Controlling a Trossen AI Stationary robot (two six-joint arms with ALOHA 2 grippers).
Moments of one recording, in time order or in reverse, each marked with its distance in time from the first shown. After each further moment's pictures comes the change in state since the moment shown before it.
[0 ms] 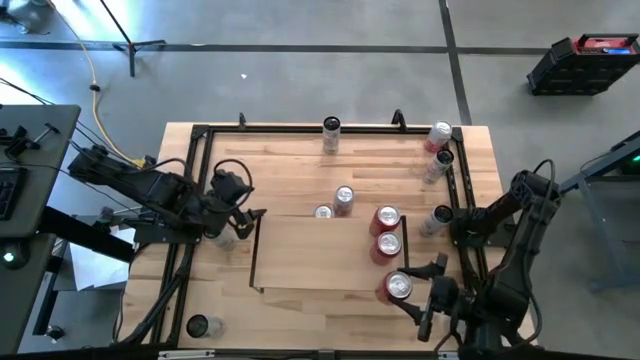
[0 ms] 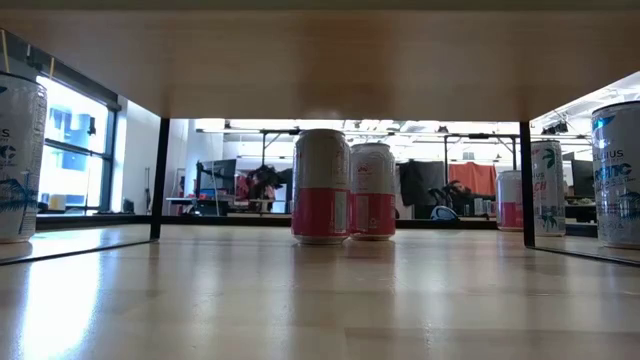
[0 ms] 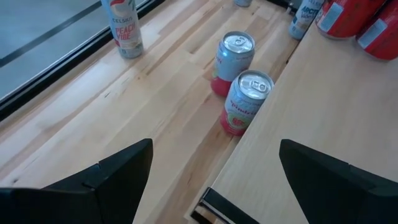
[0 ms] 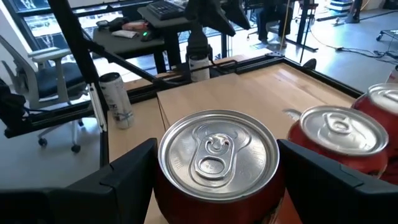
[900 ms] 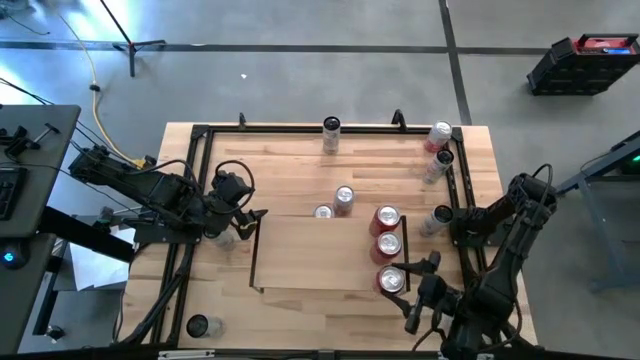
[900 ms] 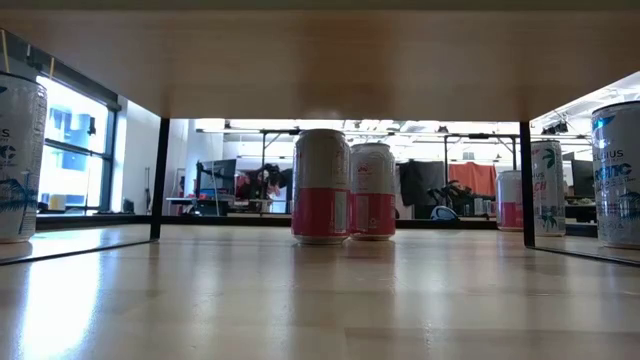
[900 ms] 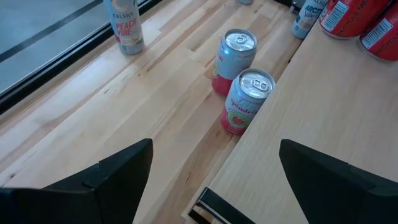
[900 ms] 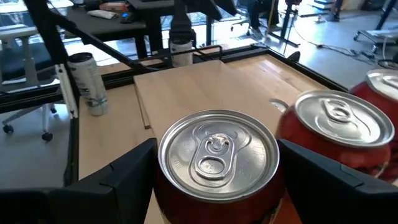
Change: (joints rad) left arm 0.000 0.014 -0.001 0.001 0.000 -0.026; right arm -0.062 0.040 -0.013 -0.064 -0.040 0.037
